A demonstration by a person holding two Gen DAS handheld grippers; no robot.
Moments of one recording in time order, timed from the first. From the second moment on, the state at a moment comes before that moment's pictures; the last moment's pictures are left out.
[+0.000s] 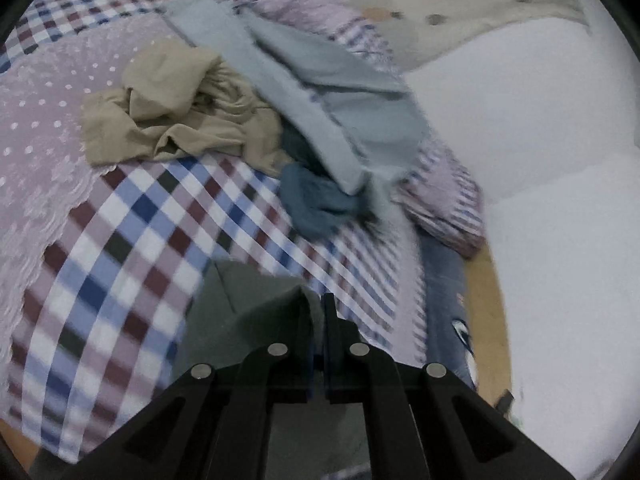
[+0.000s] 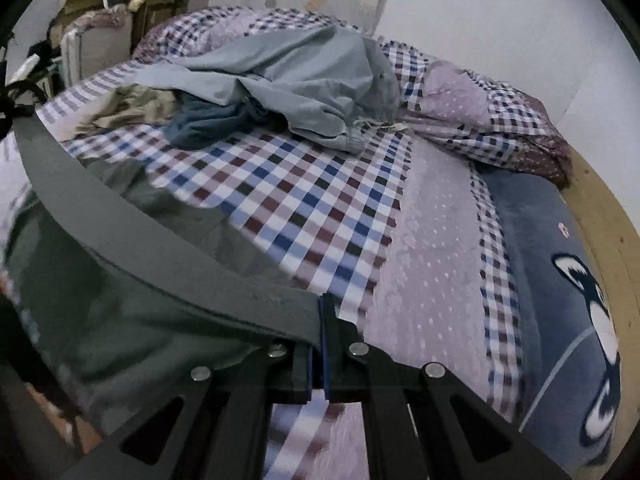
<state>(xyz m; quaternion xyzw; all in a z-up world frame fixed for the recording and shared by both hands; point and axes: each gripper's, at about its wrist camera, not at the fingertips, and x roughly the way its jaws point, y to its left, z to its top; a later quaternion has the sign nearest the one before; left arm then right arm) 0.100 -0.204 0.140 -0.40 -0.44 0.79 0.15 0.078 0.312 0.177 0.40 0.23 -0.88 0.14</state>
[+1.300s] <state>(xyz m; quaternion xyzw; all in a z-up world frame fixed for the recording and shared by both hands) 0.414 -0.148 0.061 -0.56 -0.50 0.59 0.30 0.346 0.309 0.250 0.53 0.27 -0.78 0.19</state>
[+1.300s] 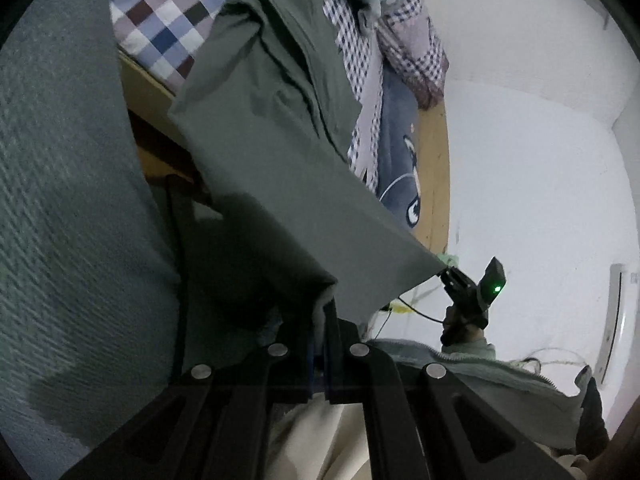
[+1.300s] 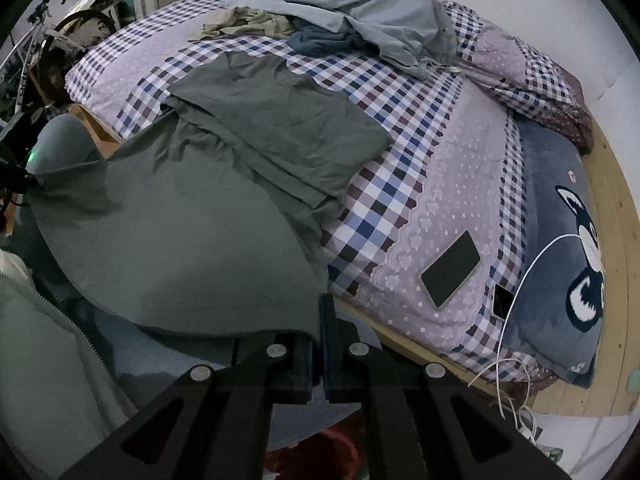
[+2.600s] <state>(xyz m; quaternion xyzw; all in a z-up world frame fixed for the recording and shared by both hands) -0.062 -0.167 0.104 -0.53 -0.36 0.76 0.09 -0.083 0.319 0.147 0.52 0.15 -0.83 0.15</state>
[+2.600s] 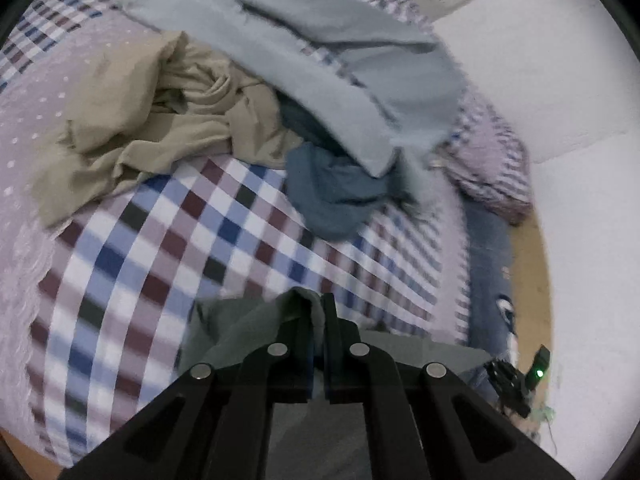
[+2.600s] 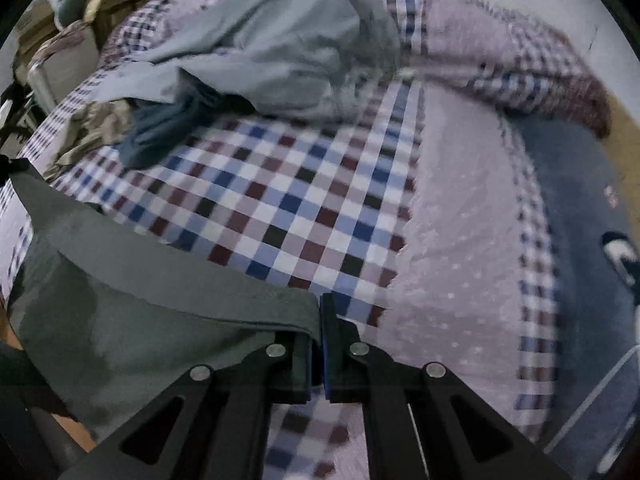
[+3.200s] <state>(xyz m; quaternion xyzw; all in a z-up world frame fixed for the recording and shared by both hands) 0.147 -0.188 0.083 -0.46 -0.20 0.86 0.13 0.052 0.357 0.136 0.46 0.01 -0.88 0.11</state>
